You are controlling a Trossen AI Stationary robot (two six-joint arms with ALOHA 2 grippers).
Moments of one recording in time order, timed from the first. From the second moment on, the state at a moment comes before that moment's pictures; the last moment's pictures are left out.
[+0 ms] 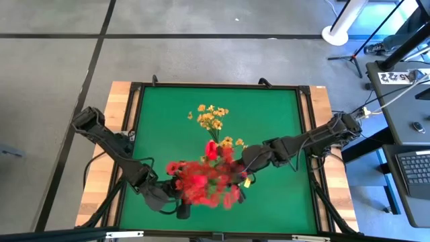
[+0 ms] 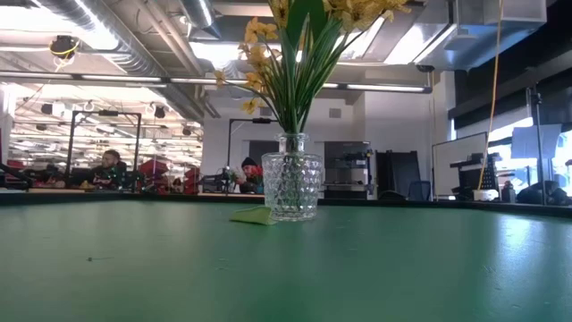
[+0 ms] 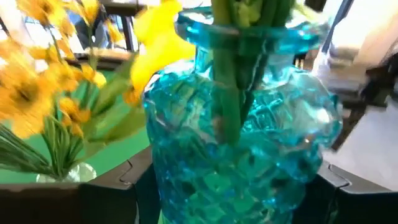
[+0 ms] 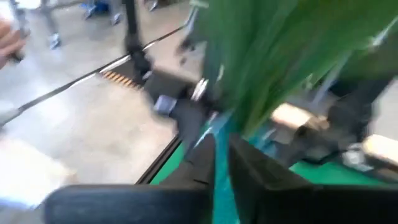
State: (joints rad) left arm -0.72 1.56 1.10 0.04 -0.85 -0.40; right arm 0.39 1.67 1.52 -0.10 -0.07 -0.11
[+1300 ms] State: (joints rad) left arm -0.82 1.54 0.50 0.17 -1.29 -1.07; right arm 0.60 1.43 1.49 -0.53 0.31 -0.07
